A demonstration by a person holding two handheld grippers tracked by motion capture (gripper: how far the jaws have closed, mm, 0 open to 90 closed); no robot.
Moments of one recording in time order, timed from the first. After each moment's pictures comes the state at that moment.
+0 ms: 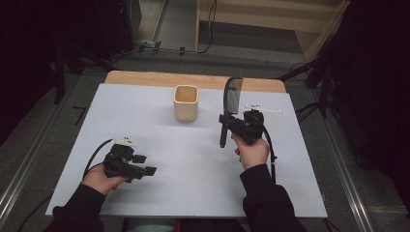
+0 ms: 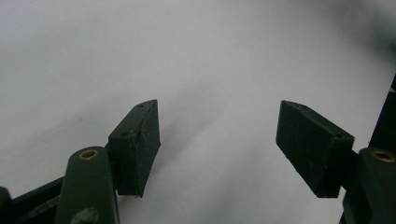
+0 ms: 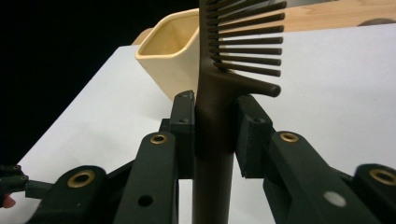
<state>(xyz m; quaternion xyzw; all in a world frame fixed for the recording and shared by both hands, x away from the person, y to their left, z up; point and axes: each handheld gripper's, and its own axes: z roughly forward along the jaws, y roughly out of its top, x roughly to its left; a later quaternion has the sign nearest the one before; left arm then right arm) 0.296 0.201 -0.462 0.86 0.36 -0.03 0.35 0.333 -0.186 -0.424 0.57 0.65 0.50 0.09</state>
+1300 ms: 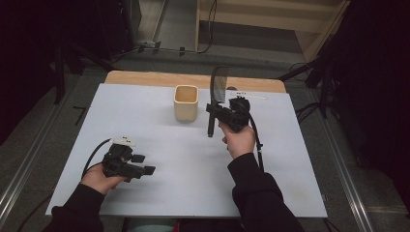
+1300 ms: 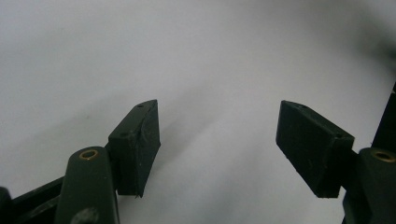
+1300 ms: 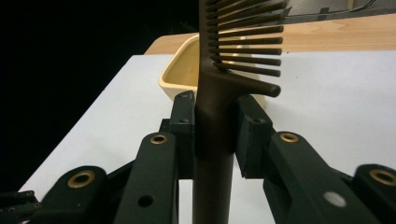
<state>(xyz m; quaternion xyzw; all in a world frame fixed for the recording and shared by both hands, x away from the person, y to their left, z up) 0.297 0.204 -0.462 0.86 0.37 -0.03 0.35 0.364 -0.153 -0.408 0.55 0.66 0.51 0.08</state>
